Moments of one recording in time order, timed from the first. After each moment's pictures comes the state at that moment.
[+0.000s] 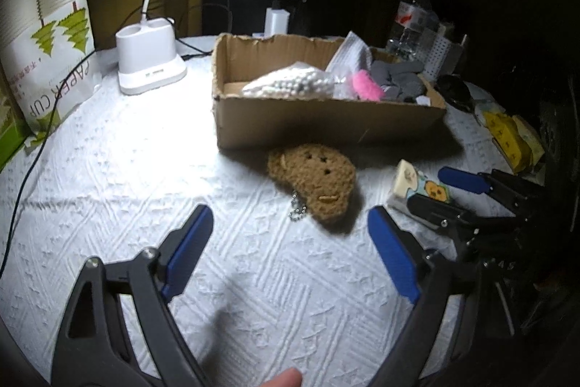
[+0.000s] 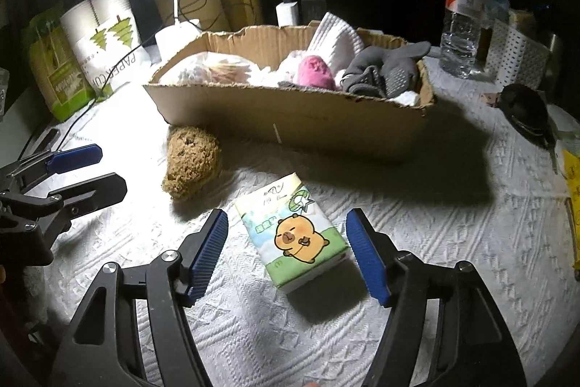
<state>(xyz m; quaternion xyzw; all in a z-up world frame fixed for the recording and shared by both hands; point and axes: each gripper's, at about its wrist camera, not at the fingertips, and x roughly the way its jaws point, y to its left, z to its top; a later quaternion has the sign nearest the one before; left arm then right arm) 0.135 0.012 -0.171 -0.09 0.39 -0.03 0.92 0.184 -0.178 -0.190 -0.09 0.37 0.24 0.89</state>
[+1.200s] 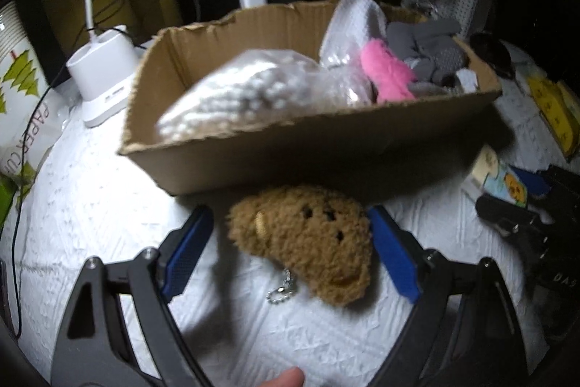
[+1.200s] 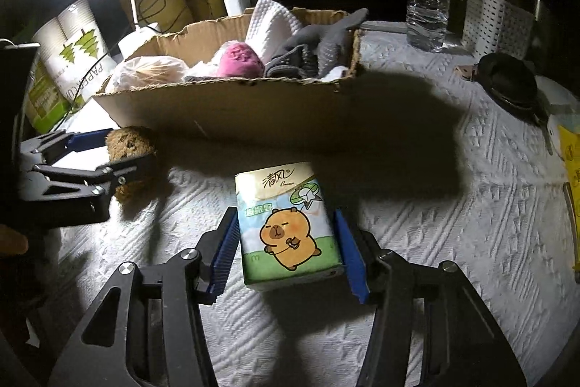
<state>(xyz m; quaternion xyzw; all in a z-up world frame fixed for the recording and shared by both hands) 0.224 -0.032 -0.196 0.00 0.44 0.01 0.90 0.215 -0.229 -0.198 -0.06 0.39 0.22 0.89</state>
